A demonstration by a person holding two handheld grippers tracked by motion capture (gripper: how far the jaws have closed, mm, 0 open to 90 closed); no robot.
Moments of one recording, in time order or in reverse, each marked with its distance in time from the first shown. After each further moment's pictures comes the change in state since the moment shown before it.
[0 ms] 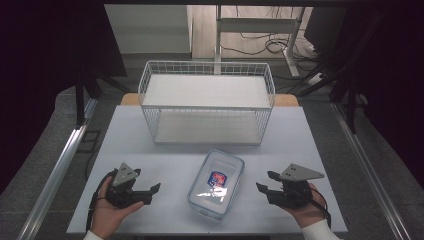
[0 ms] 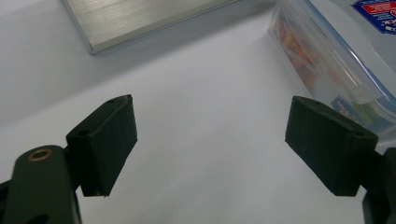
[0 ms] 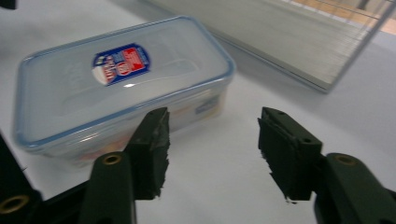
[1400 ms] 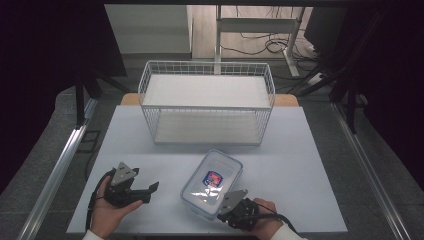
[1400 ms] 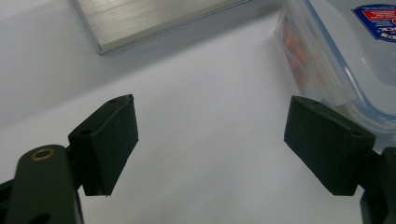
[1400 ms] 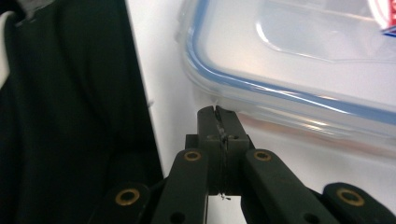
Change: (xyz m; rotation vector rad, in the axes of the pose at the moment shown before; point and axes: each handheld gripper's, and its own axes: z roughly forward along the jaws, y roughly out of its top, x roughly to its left) left arm 0.004 -0.001 -0.001 0.003 0.019 -0.001; right arm 0.100 -0.002 0.080 0.329 0.365 -0.430
